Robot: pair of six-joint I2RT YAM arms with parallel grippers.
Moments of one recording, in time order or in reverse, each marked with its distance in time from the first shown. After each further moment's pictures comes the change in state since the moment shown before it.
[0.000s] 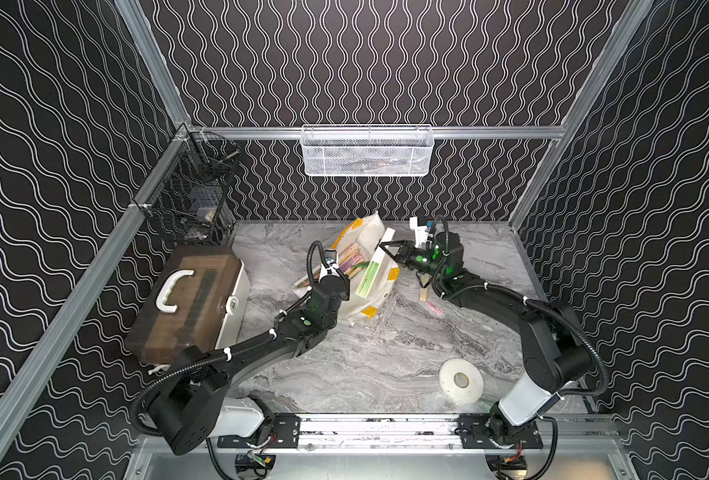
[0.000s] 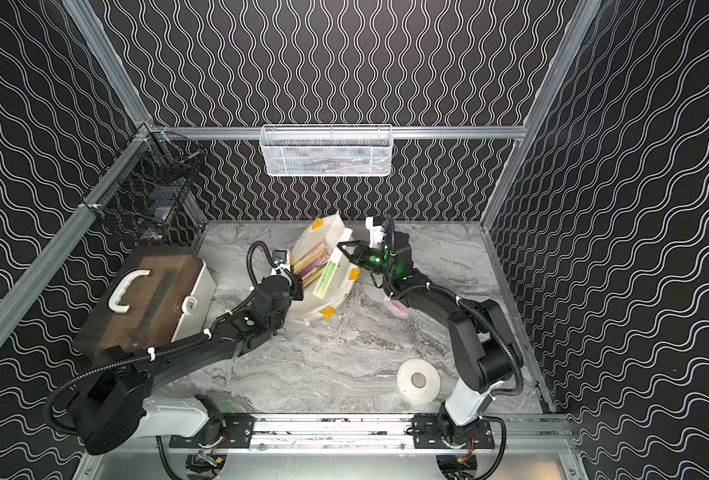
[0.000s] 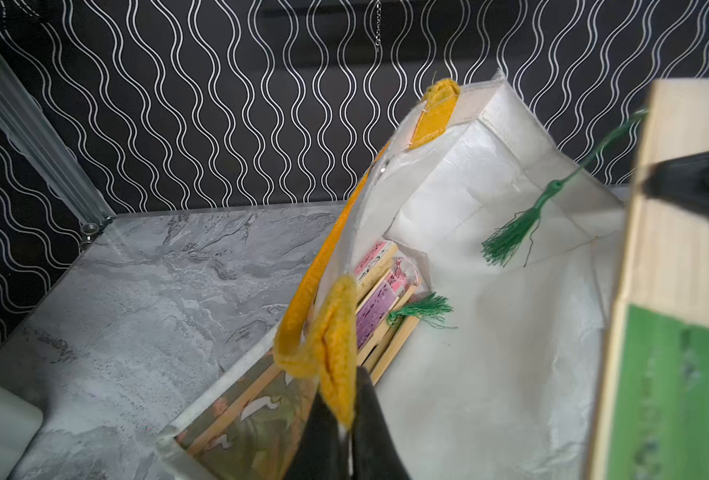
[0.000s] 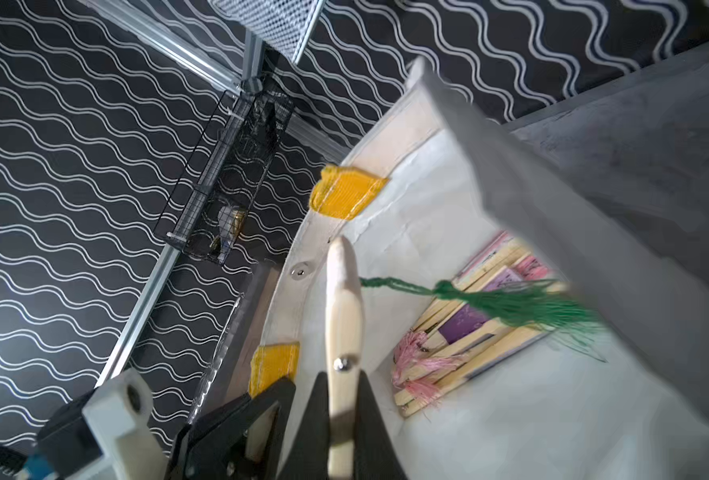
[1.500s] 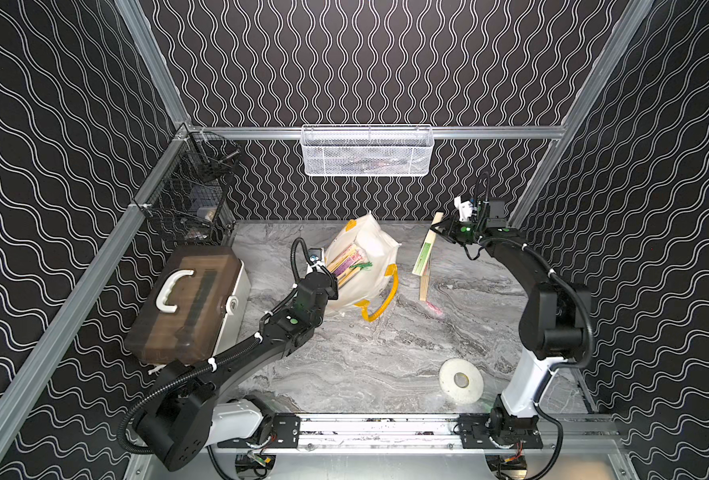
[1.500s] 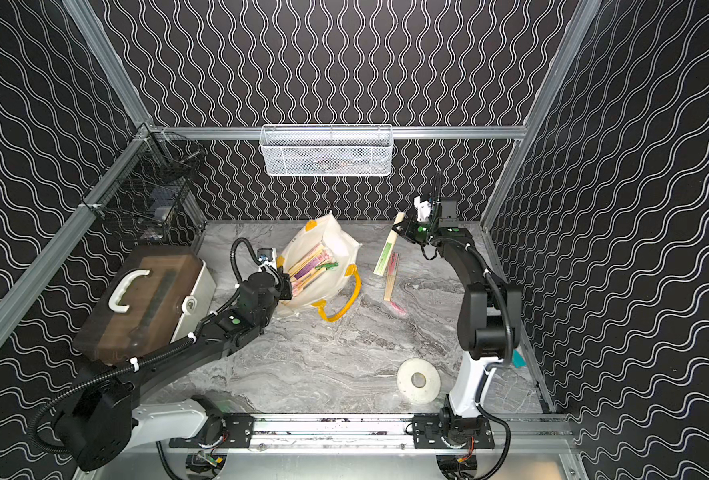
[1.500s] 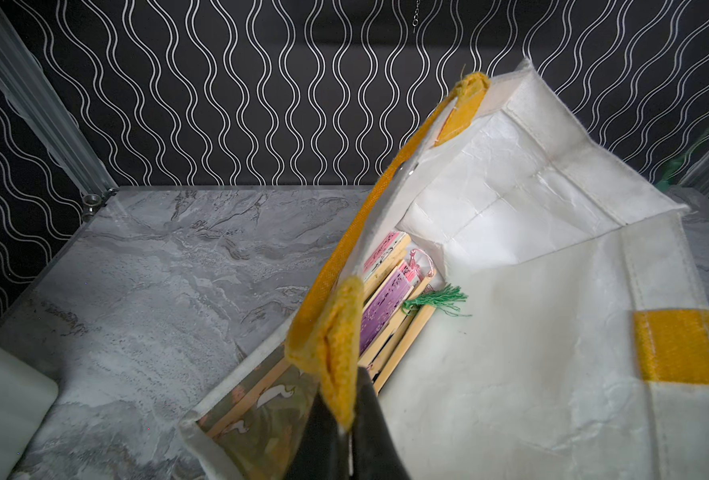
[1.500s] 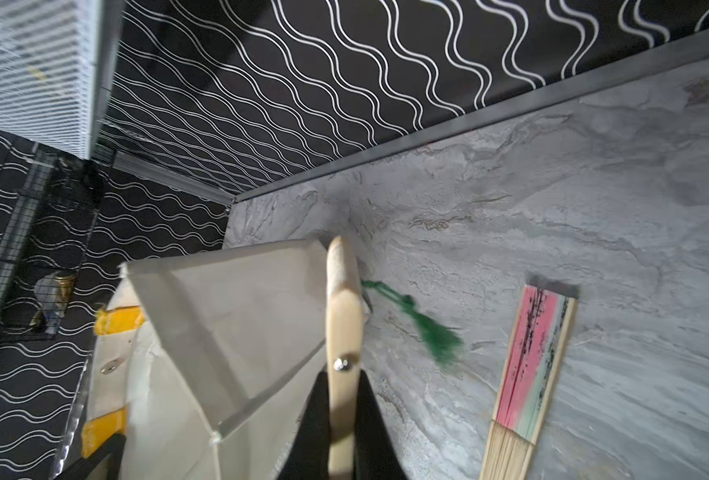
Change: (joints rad) left arm 0.085 -0.080 -0.018 -0.096 0.103 -0.047; right arm -0.338 0.273 0.557 -0.800 -0.076 -0.441
